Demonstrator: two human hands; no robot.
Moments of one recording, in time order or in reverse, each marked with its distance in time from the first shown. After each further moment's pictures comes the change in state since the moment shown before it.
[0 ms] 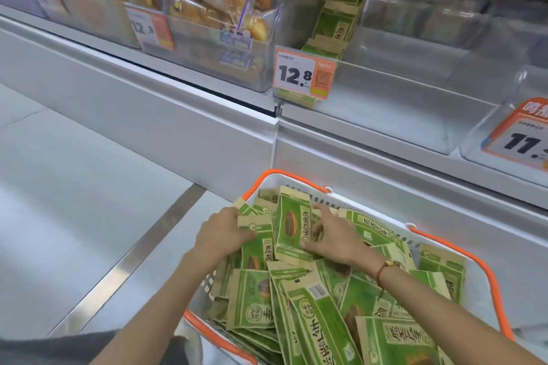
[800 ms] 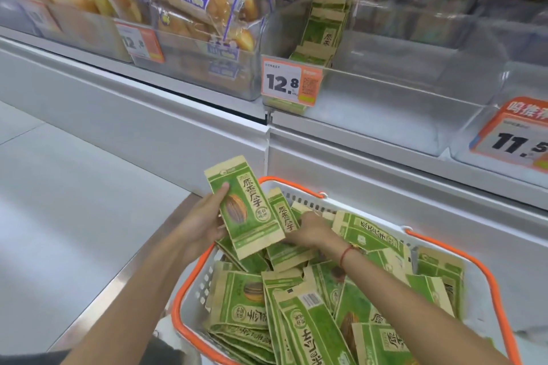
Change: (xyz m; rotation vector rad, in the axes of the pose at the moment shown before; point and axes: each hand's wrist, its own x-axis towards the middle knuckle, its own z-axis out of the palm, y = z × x) left_hand -0.012 0.024 -0.038 -1.142 -0.139 -0.103; right_hand 0.029 -0.026 0.002 0.211 -0.123 0.139
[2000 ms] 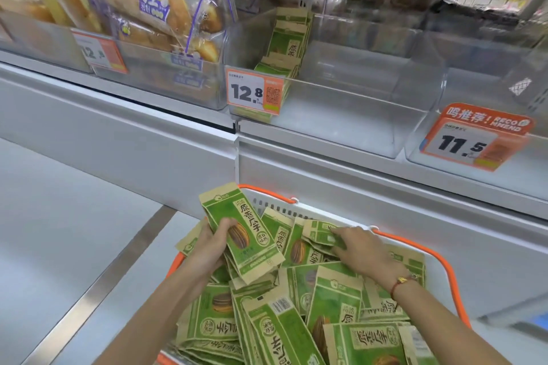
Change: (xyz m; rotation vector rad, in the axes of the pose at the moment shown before) left_hand 0.009 -0.046 0.042 0.158 0.039 -0.021; right_hand -0.047 0.108 -0.053 -0.539 0.343 -0.070
